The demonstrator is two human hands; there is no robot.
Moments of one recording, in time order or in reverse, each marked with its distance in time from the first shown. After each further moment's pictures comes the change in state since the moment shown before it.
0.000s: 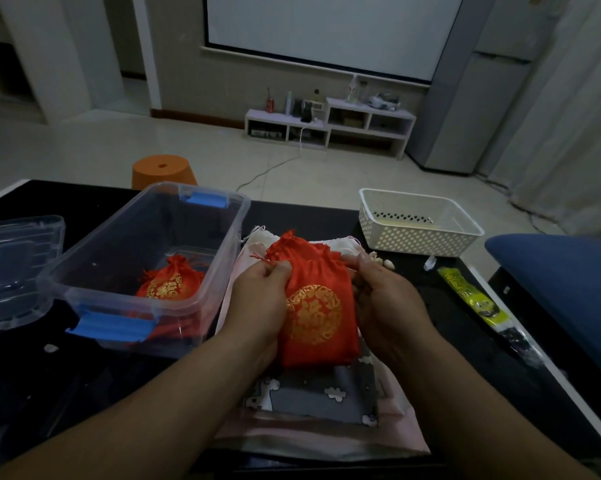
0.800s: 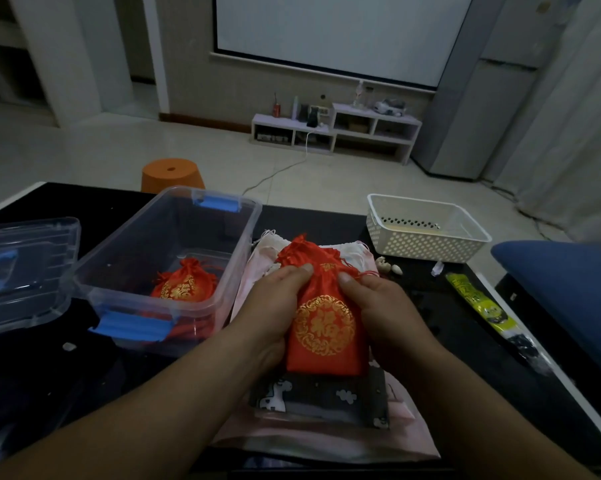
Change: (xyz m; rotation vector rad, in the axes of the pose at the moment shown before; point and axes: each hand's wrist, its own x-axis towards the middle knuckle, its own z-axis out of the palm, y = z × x) left_hand -0.001 0.006 -0.009 -0.025 -0.173 -0.141; right_hand -0.008 0.006 0.009 -0.309 -0.087 -0.023
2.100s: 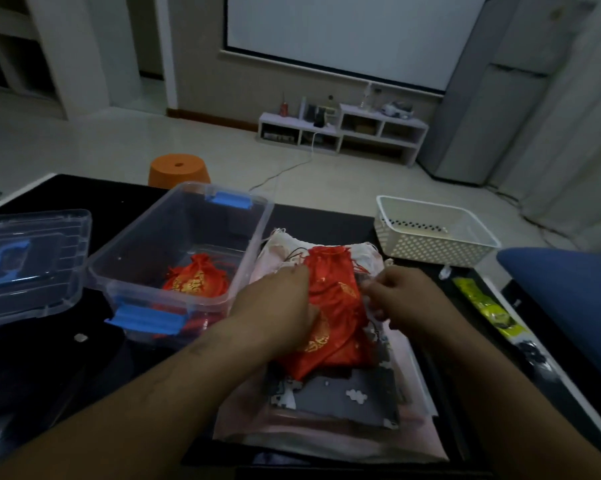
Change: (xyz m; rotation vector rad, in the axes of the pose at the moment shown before) left_hand -0.005 0.014 -0.028 1.513 0.006 0.499; right_hand 0.018 -0.014 -0.030 -0.789 0.098 -0.159
